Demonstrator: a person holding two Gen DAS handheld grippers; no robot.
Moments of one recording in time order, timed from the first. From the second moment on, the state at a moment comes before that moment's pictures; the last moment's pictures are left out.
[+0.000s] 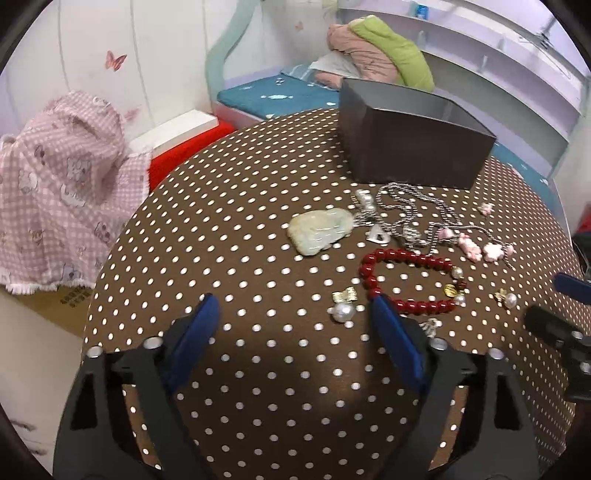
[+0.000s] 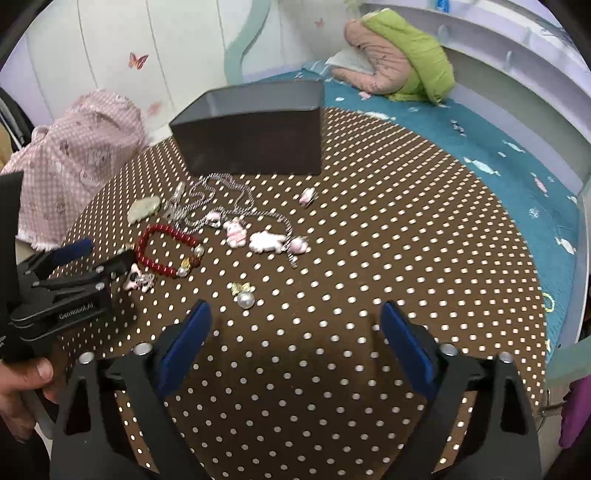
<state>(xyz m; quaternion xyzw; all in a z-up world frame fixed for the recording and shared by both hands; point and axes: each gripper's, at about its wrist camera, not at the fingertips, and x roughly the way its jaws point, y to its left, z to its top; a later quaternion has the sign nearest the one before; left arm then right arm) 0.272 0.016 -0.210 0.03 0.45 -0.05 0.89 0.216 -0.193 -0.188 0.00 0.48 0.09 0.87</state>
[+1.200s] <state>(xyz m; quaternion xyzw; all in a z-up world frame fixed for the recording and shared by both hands) 0.267 0.019 -0.095 -0.02 0.34 -0.13 0.93 0.240 -0.189 -0.079 -0.03 0.37 0.21 0.91</state>
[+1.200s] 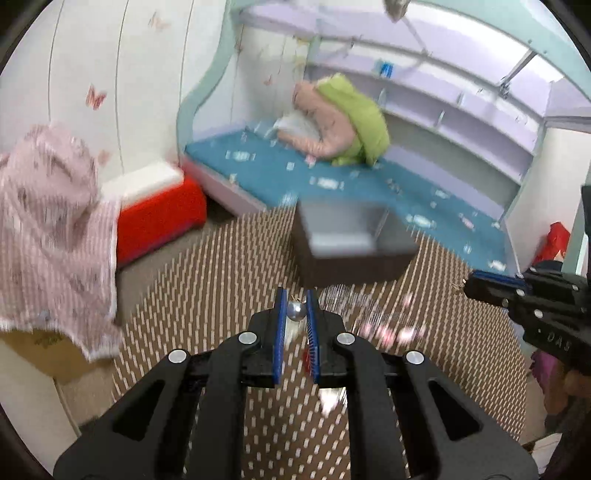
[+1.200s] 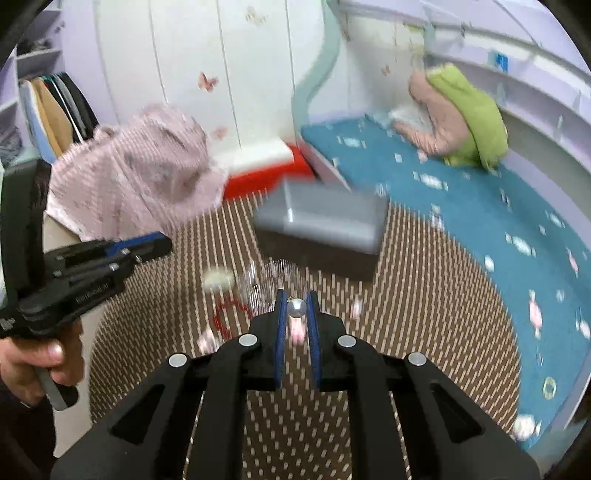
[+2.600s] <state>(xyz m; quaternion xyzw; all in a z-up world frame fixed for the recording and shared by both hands) 0.332 0.011 -0.026 -0.01 0.27 -0.02 0.96 0.317 -0.224 -0.024 0.03 0.30 0.15 0.94</state>
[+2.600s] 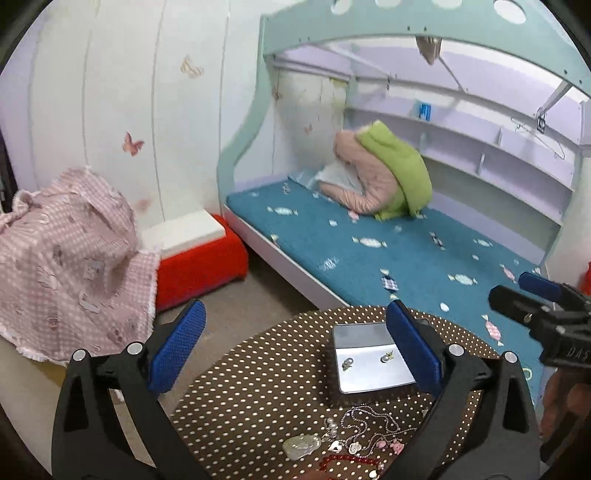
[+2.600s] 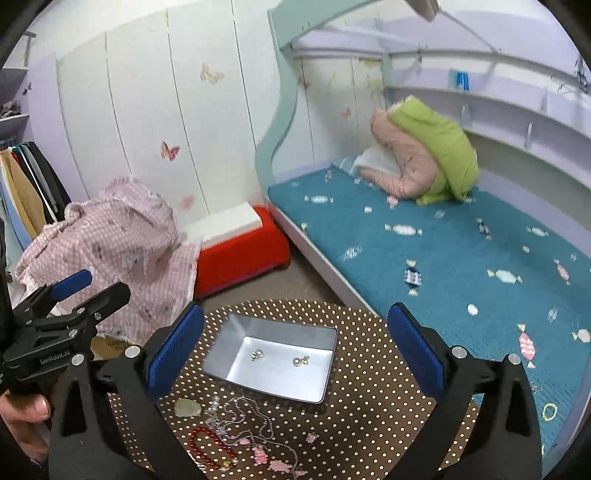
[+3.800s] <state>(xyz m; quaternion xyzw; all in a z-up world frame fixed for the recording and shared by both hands) 0.229 0.017 -0.072 0.01 0.29 0.00 0.96 0.208 -0.249 -0.049 0.04 0.29 0.10 0.95</state>
